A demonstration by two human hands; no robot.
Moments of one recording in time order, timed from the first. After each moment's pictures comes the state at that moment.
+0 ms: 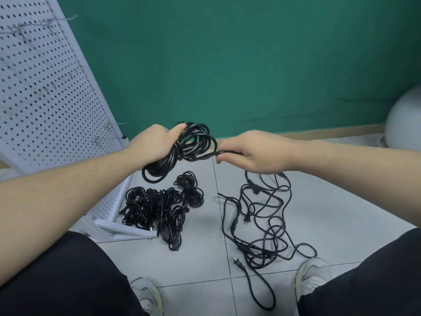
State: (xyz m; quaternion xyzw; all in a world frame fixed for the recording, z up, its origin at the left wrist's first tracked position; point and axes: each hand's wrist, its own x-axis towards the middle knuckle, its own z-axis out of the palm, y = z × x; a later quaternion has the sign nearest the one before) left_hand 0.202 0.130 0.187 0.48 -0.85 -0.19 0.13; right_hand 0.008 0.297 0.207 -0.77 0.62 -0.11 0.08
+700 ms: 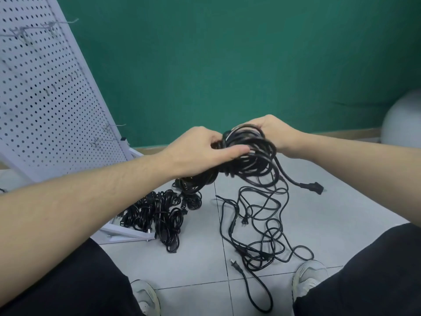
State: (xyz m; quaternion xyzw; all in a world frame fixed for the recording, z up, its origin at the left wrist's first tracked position) left_hand 0.170 0.208 0.214 0.24 -0.91 -0.29 0.15; right_hand -0.039 0.282 0.202 -0.61 0.66 -0.36 0.25
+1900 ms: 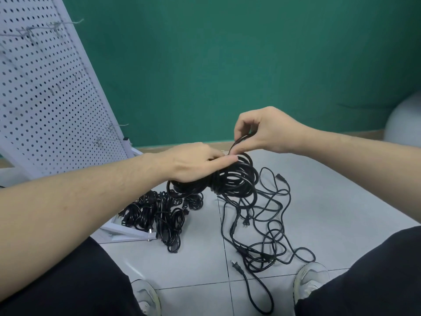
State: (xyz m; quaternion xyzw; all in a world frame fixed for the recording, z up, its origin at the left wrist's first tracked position) left_hand 0.175 0.197 0.204 0.24 -0.95 -0.21 -0.03; right_hand -0.009 0.294 0.237 -0.66 0.69 -0.27 0.14
